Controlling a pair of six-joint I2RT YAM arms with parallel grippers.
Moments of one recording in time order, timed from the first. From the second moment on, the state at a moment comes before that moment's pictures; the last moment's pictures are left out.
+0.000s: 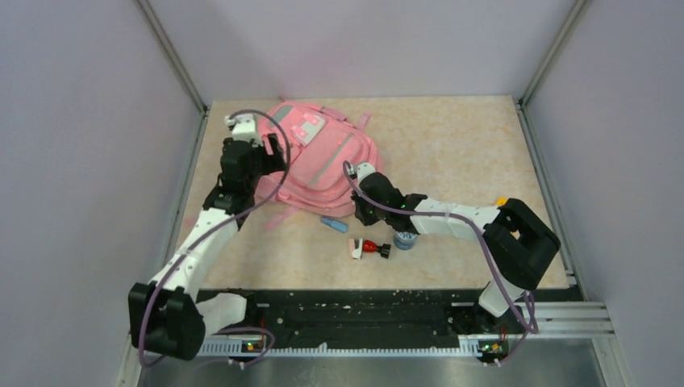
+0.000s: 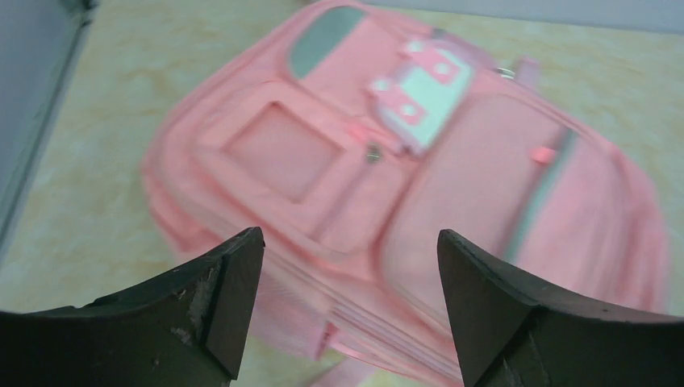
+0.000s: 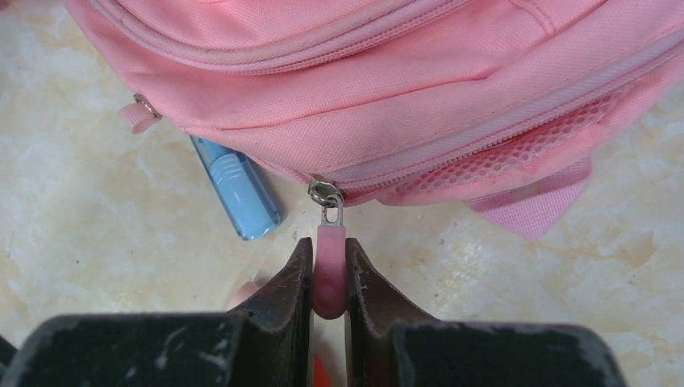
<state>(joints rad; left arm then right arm) -0.11 1.21 0.89 -0.01 -0.15 -0.21 0.87 1.65 0.96 -0.05 0.13 0.25</state>
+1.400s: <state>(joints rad) -0.75 1.32 0.44 0.49 -0.14 0.07 0.79 1.57 0.93 -0.04 -0.12 0.40</state>
